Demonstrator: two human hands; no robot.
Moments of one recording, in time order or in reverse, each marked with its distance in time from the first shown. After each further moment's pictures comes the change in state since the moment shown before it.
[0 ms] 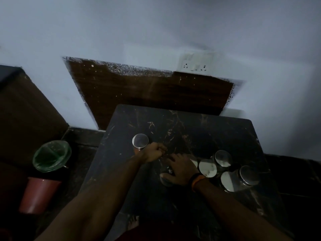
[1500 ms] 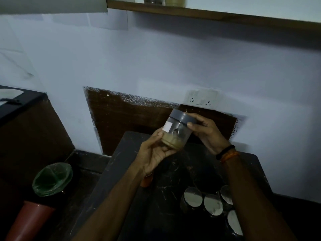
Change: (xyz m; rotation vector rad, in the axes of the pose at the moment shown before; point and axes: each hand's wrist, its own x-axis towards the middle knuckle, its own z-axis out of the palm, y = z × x) left_hand -0.058 0.090 -0.058 -1.372 -0.005 0.561; right_hand 0.039 0.023 -0.237 1.388 0.342 -0.154
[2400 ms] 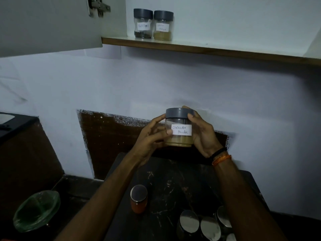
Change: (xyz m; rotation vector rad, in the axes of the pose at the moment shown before) left_hand 0.032 0.068 0.068 0.592 -0.063 0.248; right_hand 0.024 -0.060 0.013 0.284 0.168 -0.085
